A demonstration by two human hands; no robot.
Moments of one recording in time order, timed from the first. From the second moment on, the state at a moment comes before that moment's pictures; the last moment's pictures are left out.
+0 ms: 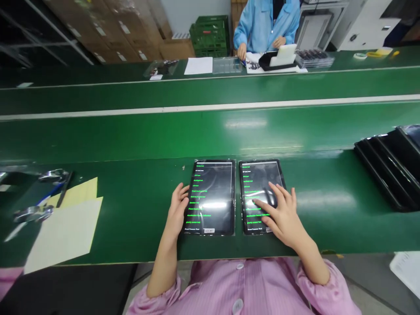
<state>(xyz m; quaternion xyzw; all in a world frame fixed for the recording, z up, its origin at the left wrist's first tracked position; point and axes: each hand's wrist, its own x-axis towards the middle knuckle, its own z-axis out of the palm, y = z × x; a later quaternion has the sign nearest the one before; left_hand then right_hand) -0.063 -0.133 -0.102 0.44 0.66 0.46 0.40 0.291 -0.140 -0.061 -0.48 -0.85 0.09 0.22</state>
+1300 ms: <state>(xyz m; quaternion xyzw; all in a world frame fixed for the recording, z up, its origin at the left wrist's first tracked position) -0.089 -0.070 -0.049 0.65 0.60 0.33 0.32 0.296 -0.103 -0.035 -0.53 -0.76 0.20 0.32</state>
